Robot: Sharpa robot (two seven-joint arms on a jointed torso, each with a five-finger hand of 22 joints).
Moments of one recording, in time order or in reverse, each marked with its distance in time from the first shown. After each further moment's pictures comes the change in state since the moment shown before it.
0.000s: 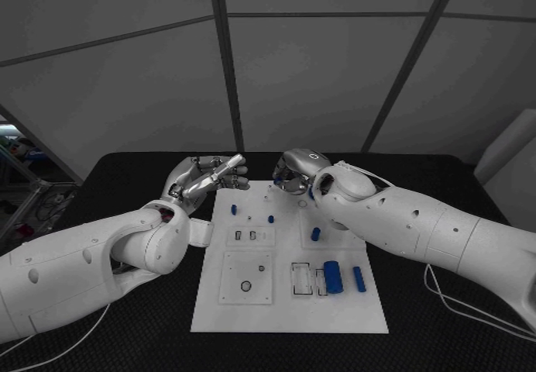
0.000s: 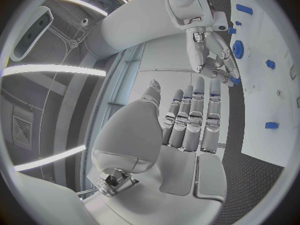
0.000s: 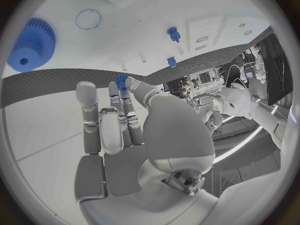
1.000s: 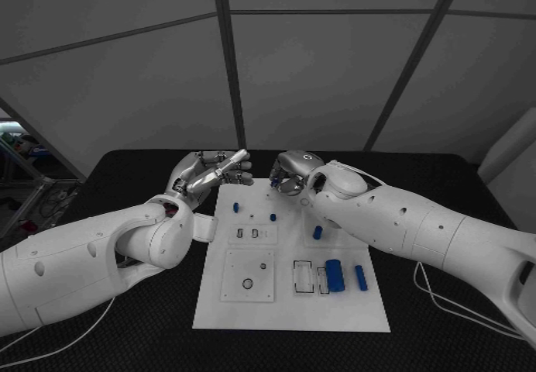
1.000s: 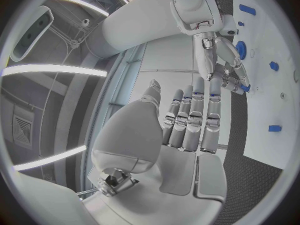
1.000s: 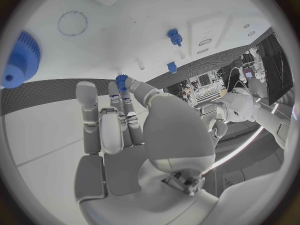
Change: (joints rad) left arm 0.011 0.007 0.000 0.000 0.000 0.000 0.000; left_hand 0.000 0.000 0.000 0.000 0.000 0.000 0.000 0.000 0.000 0.000 0.000 0.000 0.000 0.000 0.000 -0.004 0.001 0.000 0.000 0.000 0.000 0.000; right arm -0.001 0.071 -0.006 -0.086 0.006 0.049 0.013; right_hand -0.002 -0.002 0.005 0.000 0.004 0.000 0.000 0.000 0.000 0.000 0.000 -0.002 0.000 0.000 0.000 0.000 0.000 0.000 0.000 0.000 0.000 -0.001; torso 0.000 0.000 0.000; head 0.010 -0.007
